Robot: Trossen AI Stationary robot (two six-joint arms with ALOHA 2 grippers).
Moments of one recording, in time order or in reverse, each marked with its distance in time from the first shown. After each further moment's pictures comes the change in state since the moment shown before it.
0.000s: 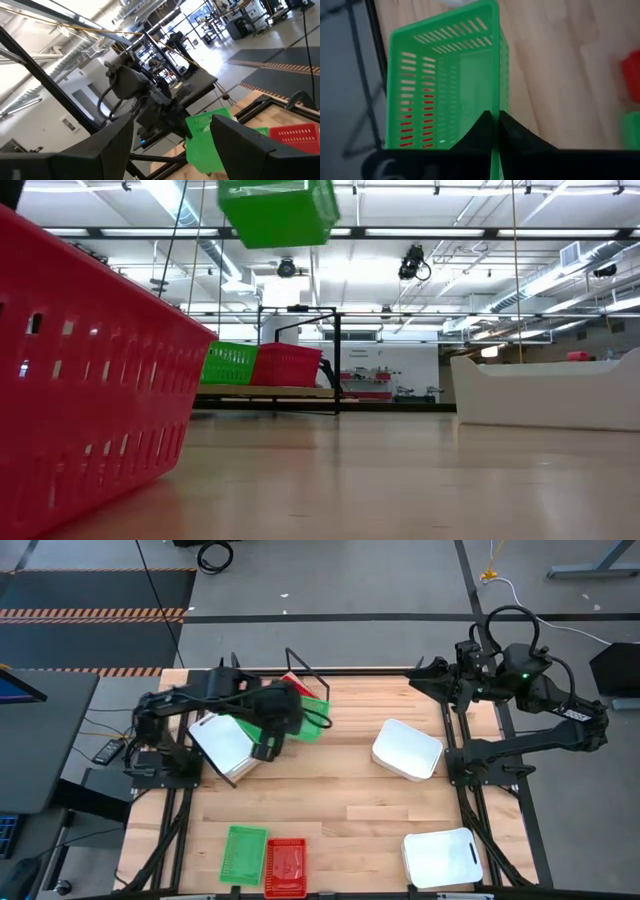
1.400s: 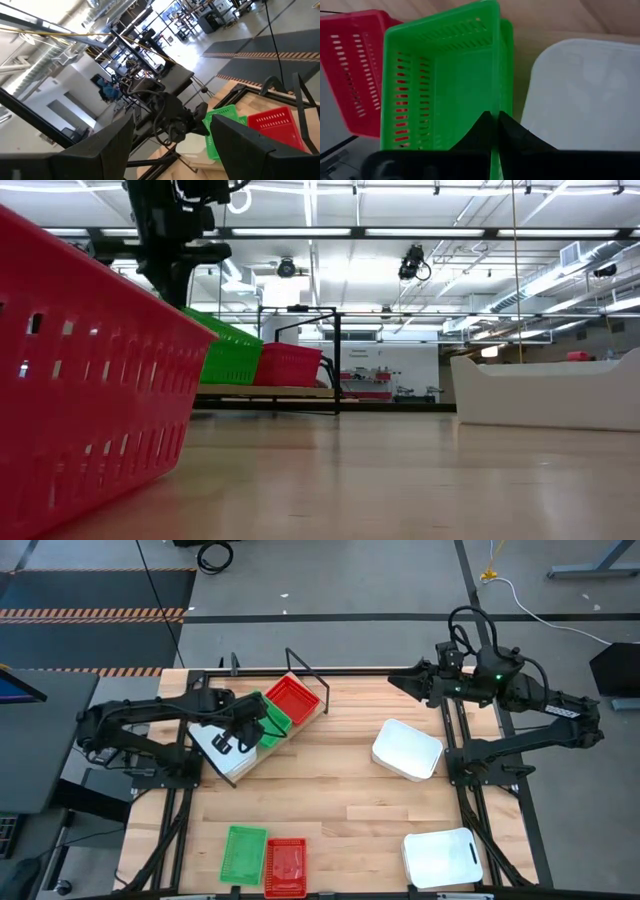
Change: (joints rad) left arm 0.243 -0.495 -1.147 0.505 -0.034 0.729; right arm 0.000 0.093 0.000 0.000 0.122 0.076
